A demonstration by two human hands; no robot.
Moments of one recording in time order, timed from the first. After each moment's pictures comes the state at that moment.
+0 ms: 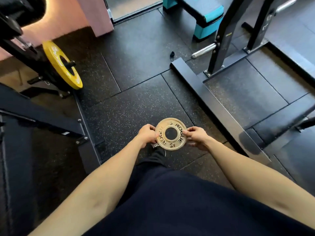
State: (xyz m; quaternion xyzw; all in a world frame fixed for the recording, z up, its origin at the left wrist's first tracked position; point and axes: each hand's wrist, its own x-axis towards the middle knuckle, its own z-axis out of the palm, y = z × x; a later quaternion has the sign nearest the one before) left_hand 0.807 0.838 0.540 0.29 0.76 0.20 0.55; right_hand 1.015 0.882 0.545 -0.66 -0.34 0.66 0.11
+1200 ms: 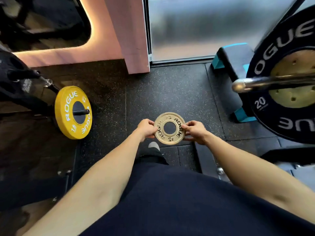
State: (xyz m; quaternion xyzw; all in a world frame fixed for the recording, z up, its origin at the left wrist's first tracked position) left_hand 0.528 1.516 0.572 0.15 0.79 0.33 0.49; right_hand 0.702 1.633 0.574 -0.55 -0.48 0.68 0.03
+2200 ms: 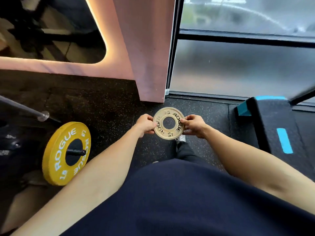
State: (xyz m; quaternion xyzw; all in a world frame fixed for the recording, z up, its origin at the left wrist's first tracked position) left_hand 0.178 1.843 0.575 0.06 0.80 0.36 0.47; right_hand 0.323 1.998 0.581 -0.52 -0.54 0.66 -0.06
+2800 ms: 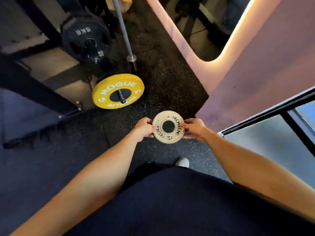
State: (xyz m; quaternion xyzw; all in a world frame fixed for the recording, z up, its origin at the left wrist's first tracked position) left_hand 0.176 1.821 0.575 -0.38 0.73 0.52 0.24; right_hand 0.114 2.027 0.593 -0.19 -0.71 0.55 -0.40
